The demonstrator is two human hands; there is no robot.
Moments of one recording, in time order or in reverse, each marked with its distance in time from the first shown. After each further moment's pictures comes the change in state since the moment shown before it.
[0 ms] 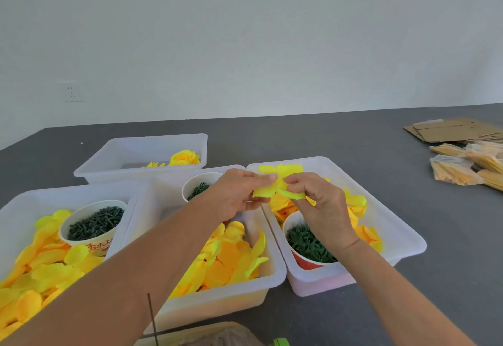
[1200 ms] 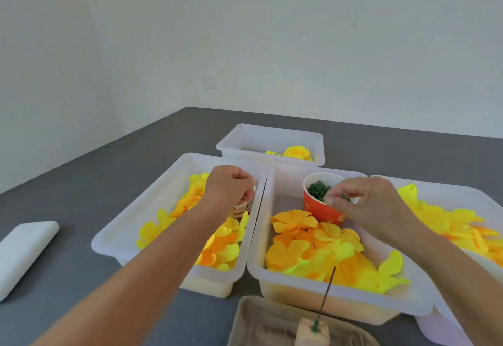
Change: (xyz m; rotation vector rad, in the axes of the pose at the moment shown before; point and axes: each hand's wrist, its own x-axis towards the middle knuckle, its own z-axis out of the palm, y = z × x) left_hand -0.119 -0.048 -0.173 0.050 0.714 0.109; right_hand 0.047 -0.099 0.089 0.026 -0.547 0.121
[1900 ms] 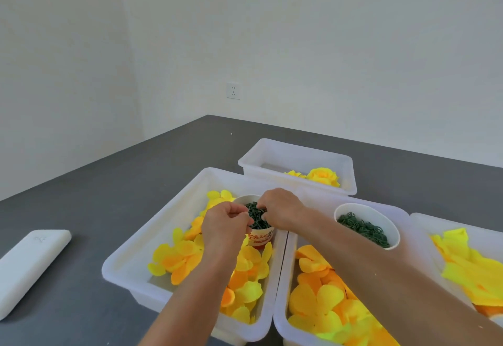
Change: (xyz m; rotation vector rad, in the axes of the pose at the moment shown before) left_hand 0.017 -0.041 -0.014 -0.190 0.332 -0.093; right_hand 0.137 -0.034 0.164 -0.552 -0.498 -0.167
